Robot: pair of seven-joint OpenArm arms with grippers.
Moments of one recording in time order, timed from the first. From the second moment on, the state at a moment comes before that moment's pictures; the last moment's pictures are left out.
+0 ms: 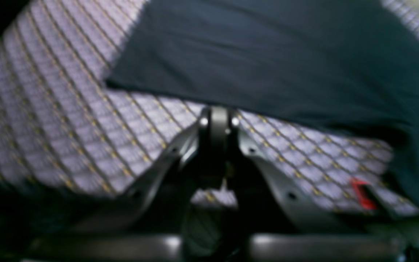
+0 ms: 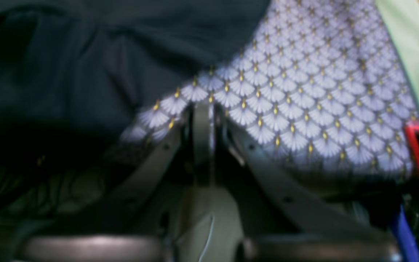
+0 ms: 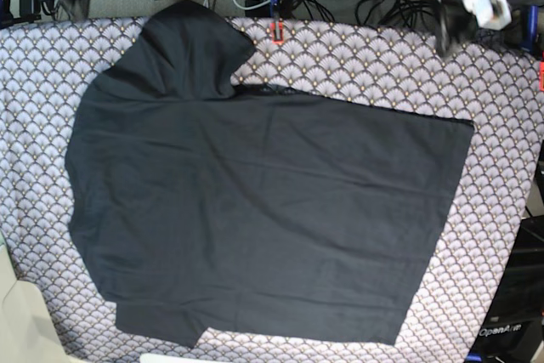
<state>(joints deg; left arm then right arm) 47.5 4.2 -33.9 115.2 -16.9 -35.7 4.4 -61.8 17.0 12.7 104.7 12.2 2.4 20.2</state>
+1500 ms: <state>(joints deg) -0.7 1.6 -49.1 94.7 11.4 -39.8 40.3 -30.8 7.9 30.8 98.5 24.2 34.5 -31.7</state>
